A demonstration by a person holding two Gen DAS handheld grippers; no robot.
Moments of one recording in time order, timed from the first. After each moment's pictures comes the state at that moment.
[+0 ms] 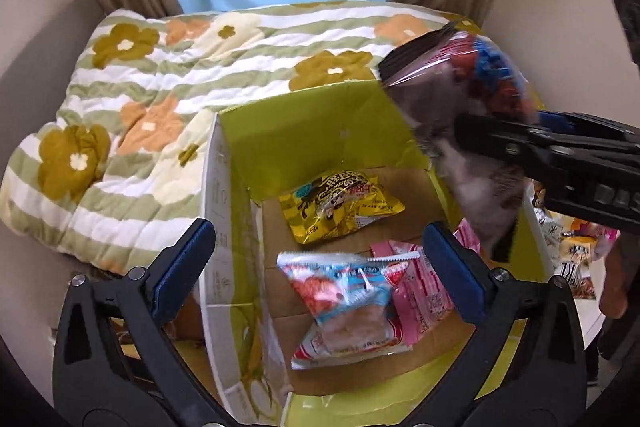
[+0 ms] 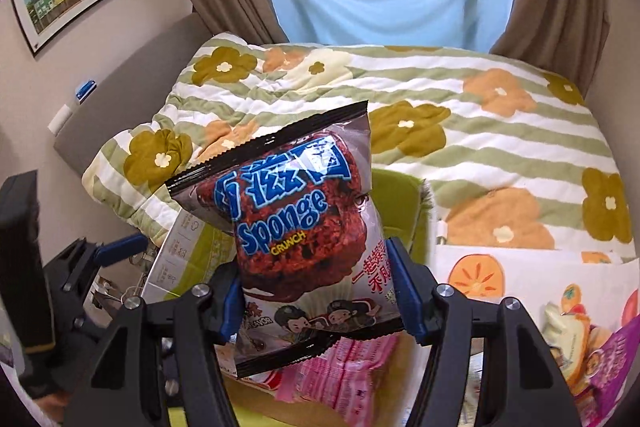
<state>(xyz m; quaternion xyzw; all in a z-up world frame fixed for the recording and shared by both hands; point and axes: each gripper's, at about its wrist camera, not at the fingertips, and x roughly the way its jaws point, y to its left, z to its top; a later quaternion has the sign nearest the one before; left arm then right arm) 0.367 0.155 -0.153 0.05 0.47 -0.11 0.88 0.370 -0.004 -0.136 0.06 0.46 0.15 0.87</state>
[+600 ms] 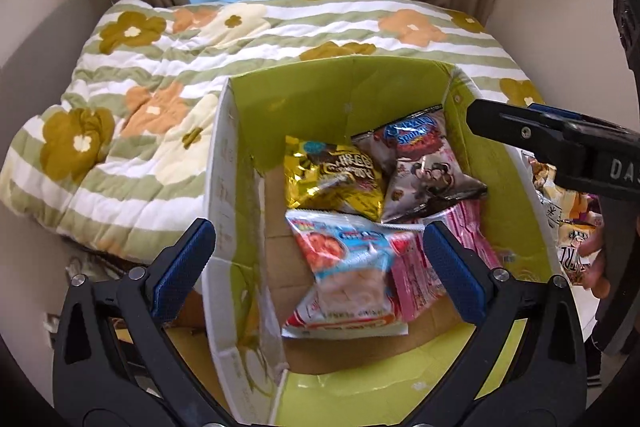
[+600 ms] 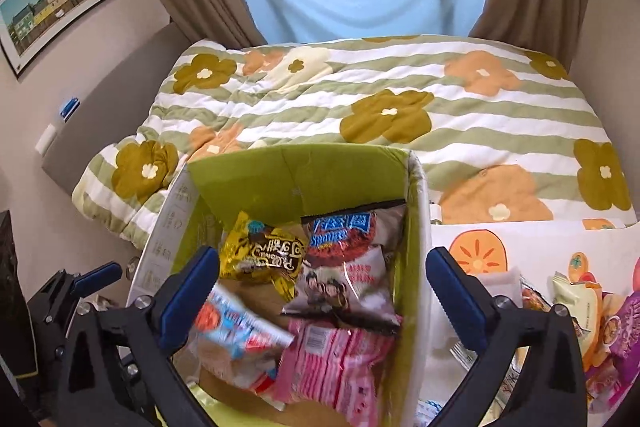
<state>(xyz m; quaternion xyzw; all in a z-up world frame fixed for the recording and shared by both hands) 0.338 0.160 -0.159 0.04 0.47 -0.10 0.87 0.357 -0.012 -0.147 0.09 0.46 0.12 0.87</state>
